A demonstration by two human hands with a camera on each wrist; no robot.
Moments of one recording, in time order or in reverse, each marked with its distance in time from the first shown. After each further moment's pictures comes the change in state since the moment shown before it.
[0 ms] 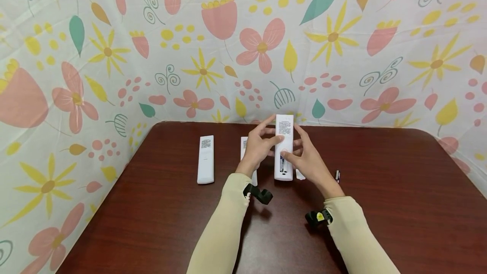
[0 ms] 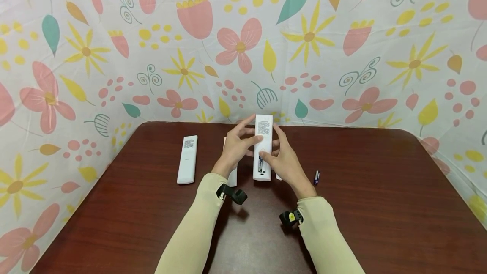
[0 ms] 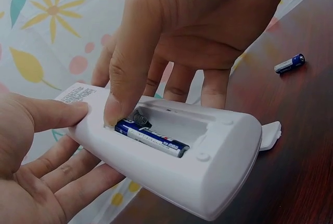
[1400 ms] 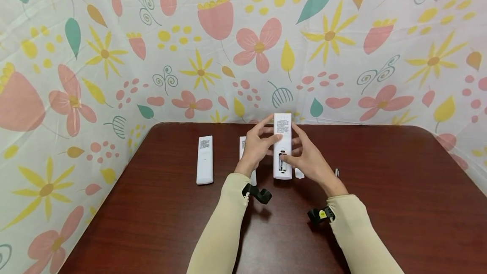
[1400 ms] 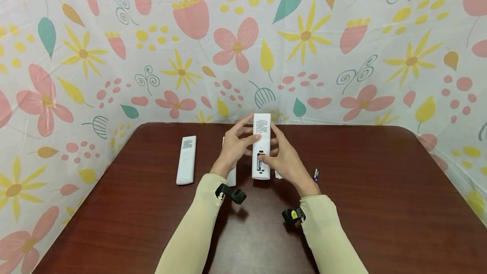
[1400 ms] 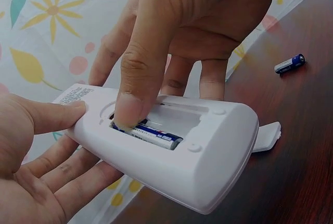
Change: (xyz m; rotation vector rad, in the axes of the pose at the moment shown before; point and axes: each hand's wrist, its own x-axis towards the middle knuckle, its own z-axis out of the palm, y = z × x) left_hand -0.001 0.000 0.000 -0.035 -0.012 0.011; right_hand -0.002 0.000 -0.011 -0.070 -0.054 -0.051
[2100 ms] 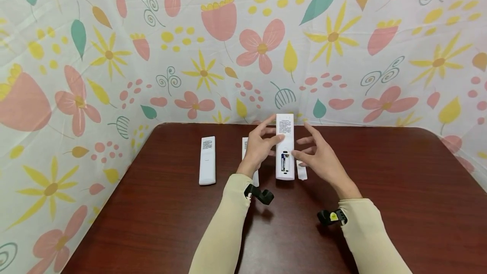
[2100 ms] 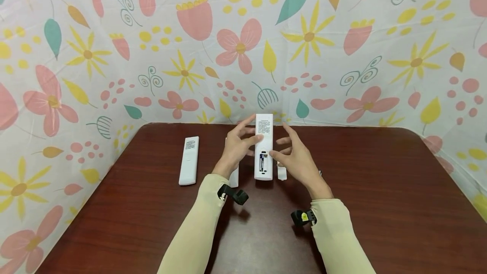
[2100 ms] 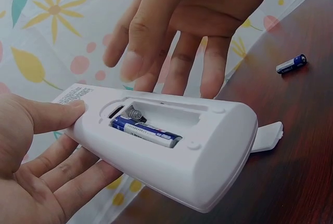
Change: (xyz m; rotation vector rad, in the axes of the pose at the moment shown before) left_hand 0.002 0.000 0.000 -0.007 0.017 -0.009; right_hand -0.008 -0.003 -0.016 0.092 0.035 0.024
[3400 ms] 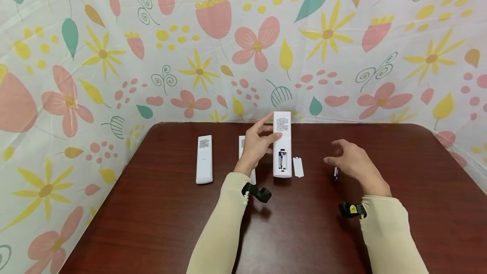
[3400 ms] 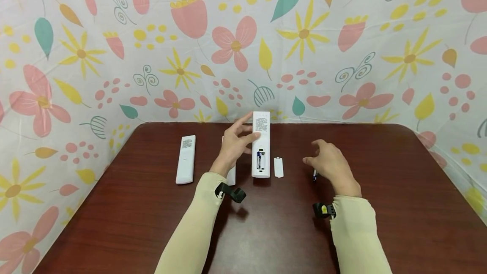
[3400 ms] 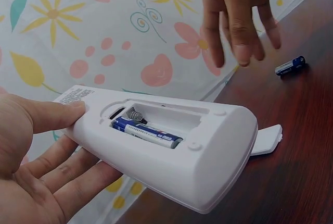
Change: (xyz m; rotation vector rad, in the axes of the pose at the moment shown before) left_hand -0.002 0.002 0.002 0.001 -0.008 0.023; right_hand -0.020 0.021 -0.076 -0.523 -0.097 0.277
